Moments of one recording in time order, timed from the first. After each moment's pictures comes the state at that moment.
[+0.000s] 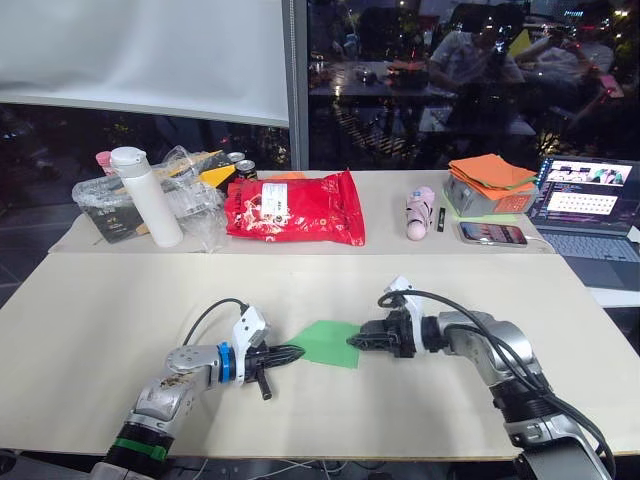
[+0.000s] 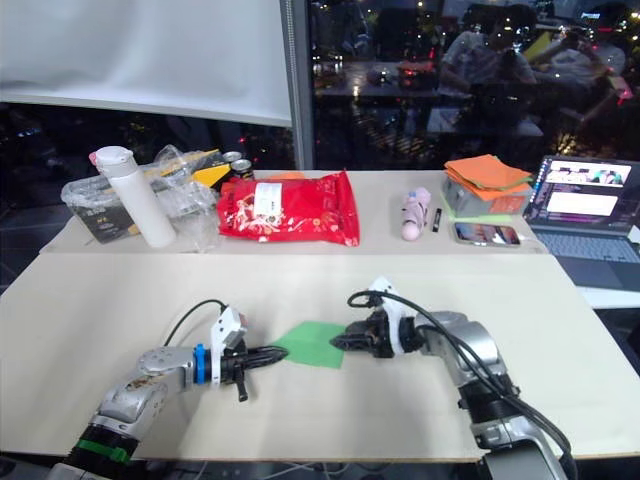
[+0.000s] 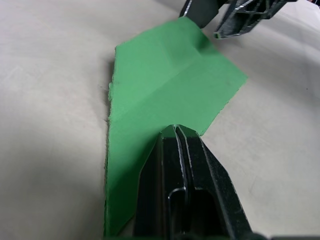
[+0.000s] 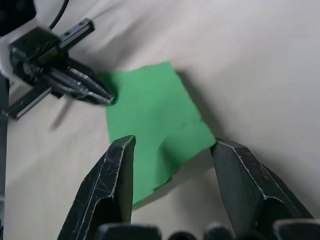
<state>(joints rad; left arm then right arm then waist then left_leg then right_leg) -0.23 0.50 -0.15 0.07 -0.35 0.38 -1.00 -0.52 -0.44 0.12 0.11 0.37 0.89 1.00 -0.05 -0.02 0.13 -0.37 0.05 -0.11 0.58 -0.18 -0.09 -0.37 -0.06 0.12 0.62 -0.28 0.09</state>
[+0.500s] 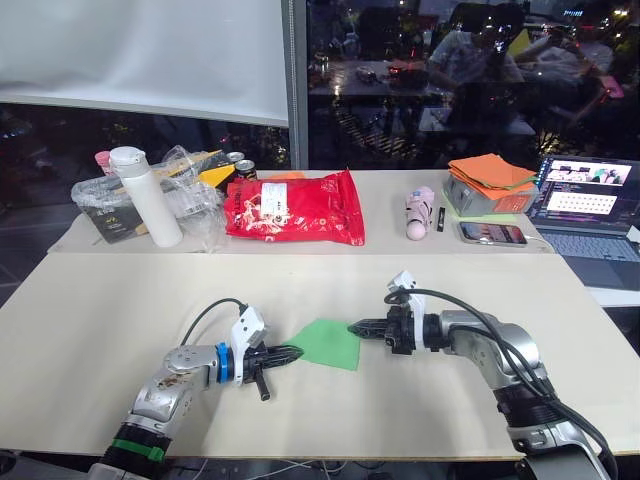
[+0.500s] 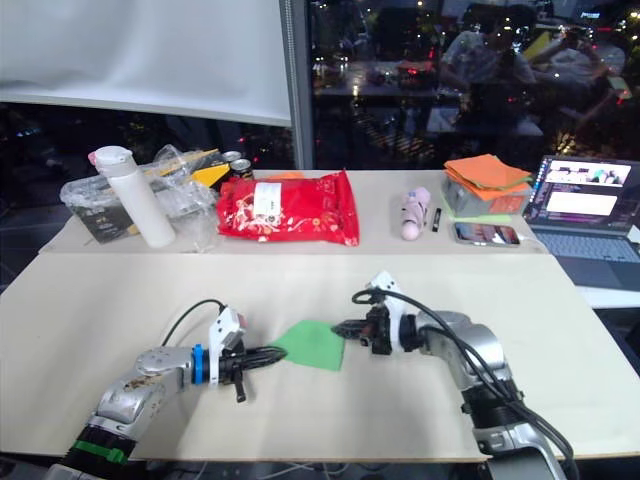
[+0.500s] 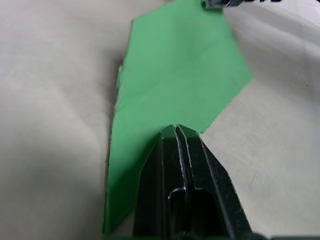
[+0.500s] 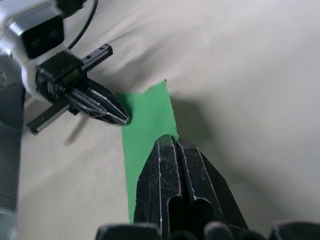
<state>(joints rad) -0.23 0.52 -0.15 0.06 -0.35 0.38 -1.00 -0.45 -0.47 0.12 -0.04 0.40 0.74 0.99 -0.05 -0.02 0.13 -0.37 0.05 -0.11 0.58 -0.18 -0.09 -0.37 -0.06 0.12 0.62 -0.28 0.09</state>
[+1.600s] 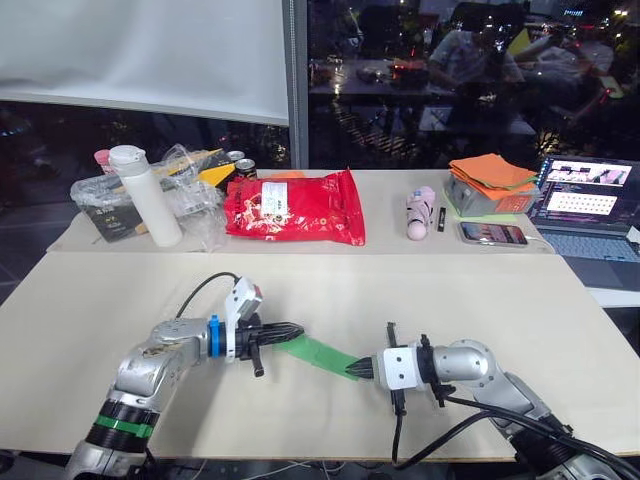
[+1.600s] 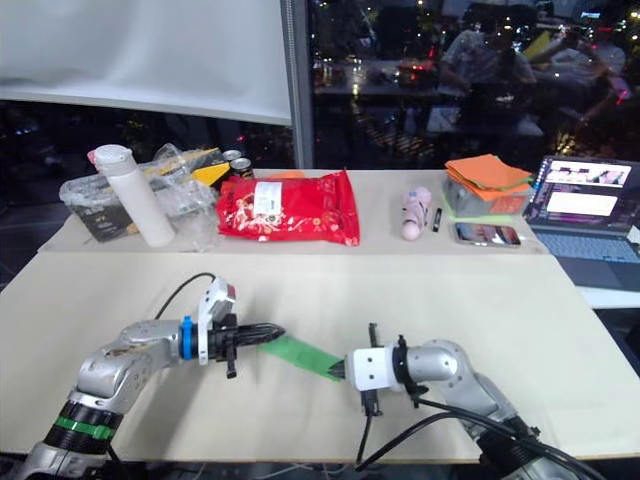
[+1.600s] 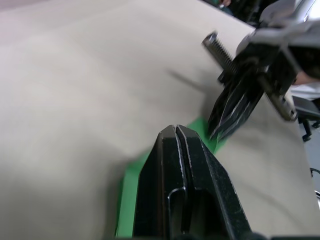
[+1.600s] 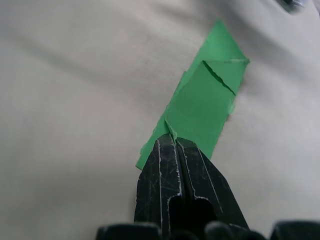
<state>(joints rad) -0.36 0.53 -0.11 -0.05 -0.49 0.59 -1.05 -0.33 -0.62 0.40 0.06 -0.15 -0.35 1.00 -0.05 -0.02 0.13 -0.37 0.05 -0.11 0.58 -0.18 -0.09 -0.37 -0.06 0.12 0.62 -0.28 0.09</state>
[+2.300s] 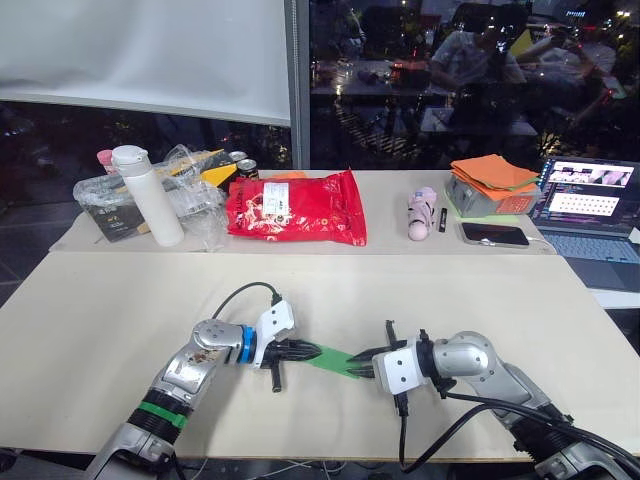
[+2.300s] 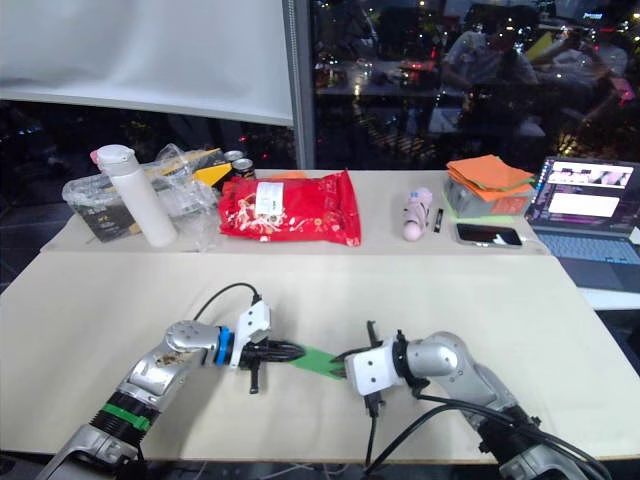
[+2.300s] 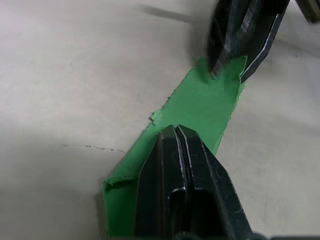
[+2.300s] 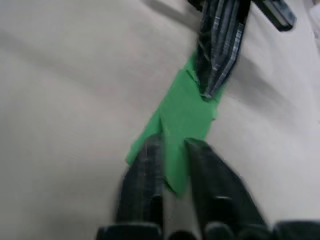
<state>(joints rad) -0.42 0.50 -0.30 0.17 -0.21 0.26 -1.12 -0.35 -0.66 0.38 0.05 -0.14 -0.37 1.01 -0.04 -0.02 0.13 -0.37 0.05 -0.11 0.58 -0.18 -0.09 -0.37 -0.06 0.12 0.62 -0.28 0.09</state>
